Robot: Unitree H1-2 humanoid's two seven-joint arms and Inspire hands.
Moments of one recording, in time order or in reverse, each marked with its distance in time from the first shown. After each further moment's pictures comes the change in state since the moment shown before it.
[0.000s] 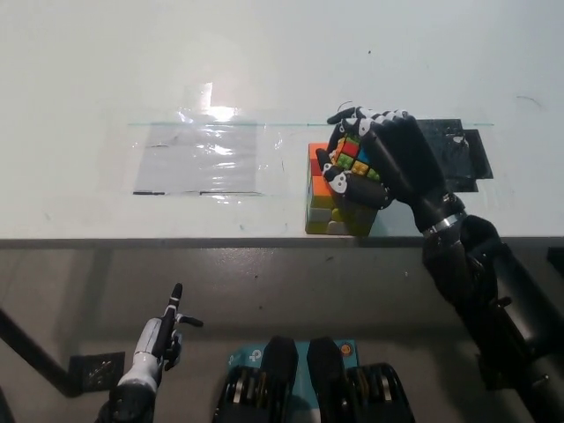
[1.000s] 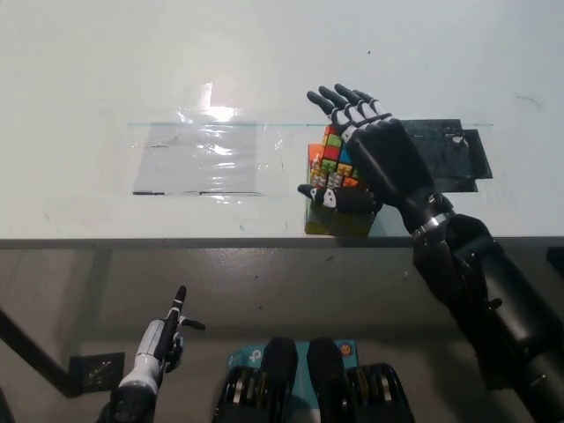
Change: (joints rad) left_arm 0.003 0.000 -0.017 0.000 0.020 0.000 0.001; right_arm -0.012 -0.010 0.072 -0.040 -0.059 0.121 0.060
